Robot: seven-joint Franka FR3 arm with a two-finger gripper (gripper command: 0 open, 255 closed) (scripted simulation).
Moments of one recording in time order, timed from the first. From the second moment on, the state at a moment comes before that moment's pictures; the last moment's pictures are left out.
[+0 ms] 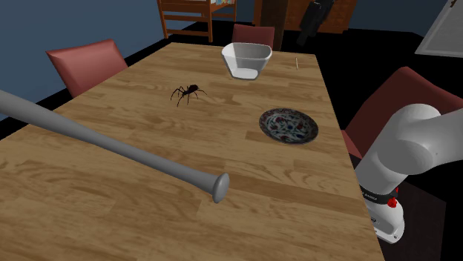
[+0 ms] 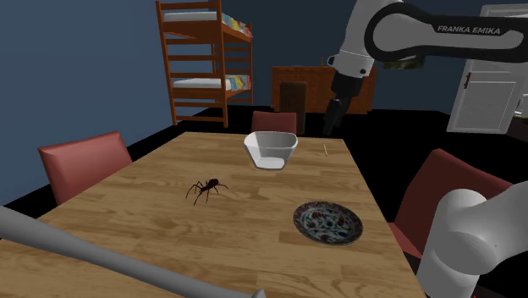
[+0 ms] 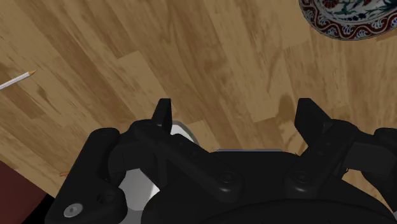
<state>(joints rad) 0.01 -0.82 0.01 -2.27 -0.01 1.68 -0.14</state>
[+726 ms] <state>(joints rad) 0.03 -0.57 0.16 -2.20 -0.04 1.86 -0.03</state>
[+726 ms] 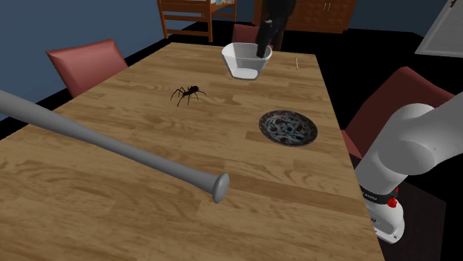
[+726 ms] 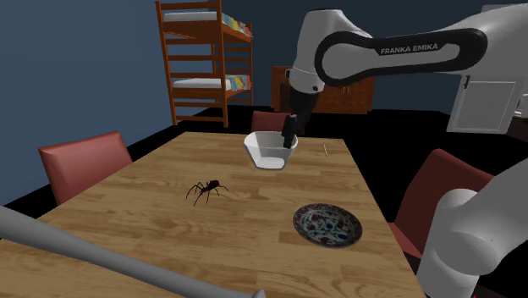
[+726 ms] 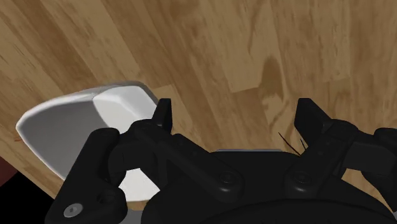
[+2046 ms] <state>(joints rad) 0.09 0.17 0.43 -1.70 -0.45 1.99 0.30</state>
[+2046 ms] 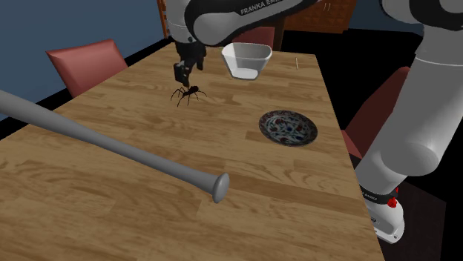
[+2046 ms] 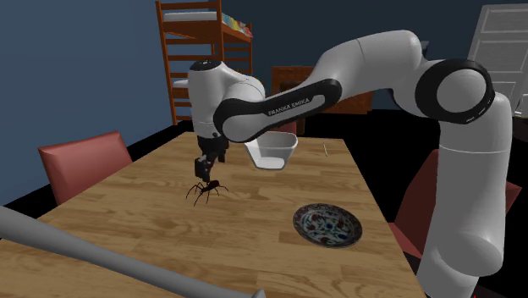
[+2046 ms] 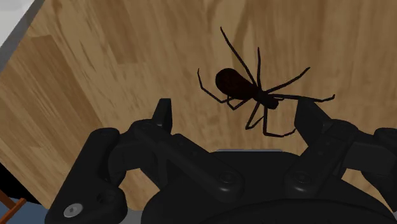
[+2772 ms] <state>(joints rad) 0.15 0.37 0.41 -1.57 -0.58 2.01 0.35</state>
